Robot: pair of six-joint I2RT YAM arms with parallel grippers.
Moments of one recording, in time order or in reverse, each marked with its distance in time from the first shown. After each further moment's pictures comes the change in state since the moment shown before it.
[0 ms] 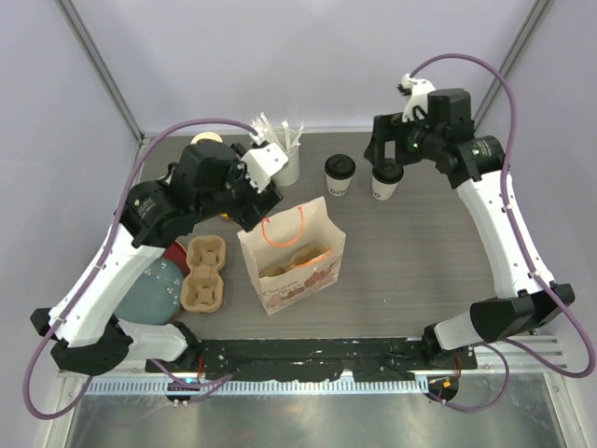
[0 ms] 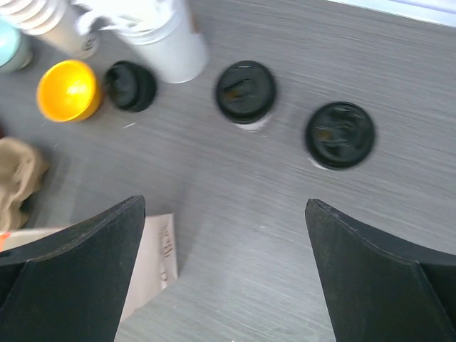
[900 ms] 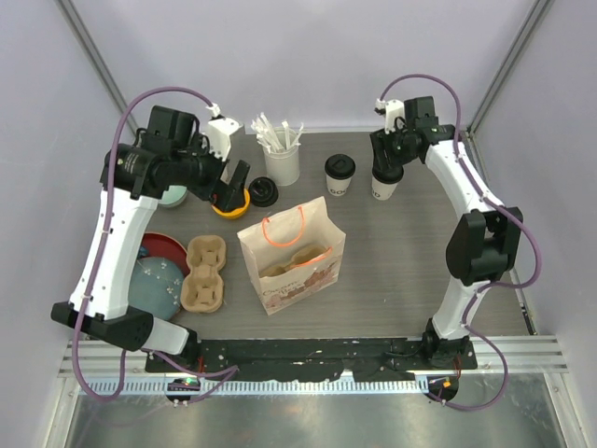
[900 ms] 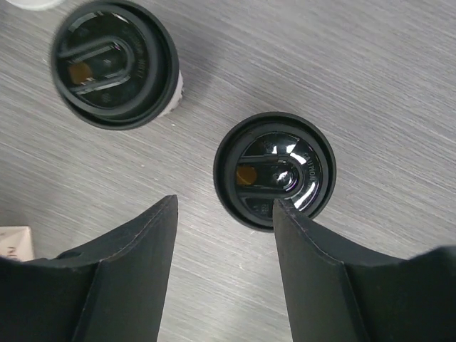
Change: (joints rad) left arm 0.473 0.180 0.210 -0.281 0.388 -0.011; right arm -0.180 0.378 -0.045 0.163 -0.029 -0.285
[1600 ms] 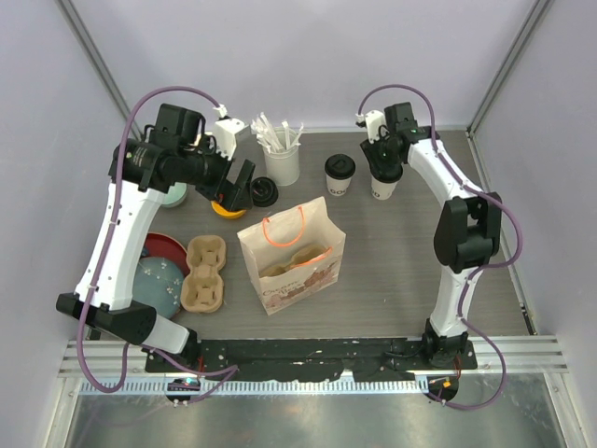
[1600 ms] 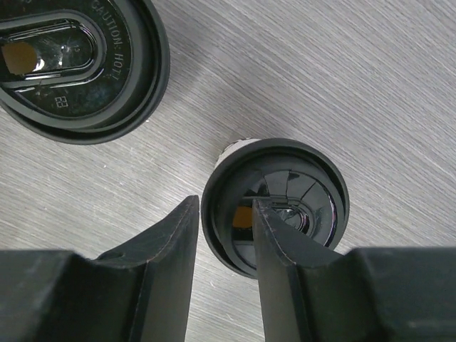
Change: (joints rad) left arm 0.000 0.038 -0.007 -0.002 0.108 -0.020; right arm 0.052 0.143 0.042 0.008 0.084 -0.165
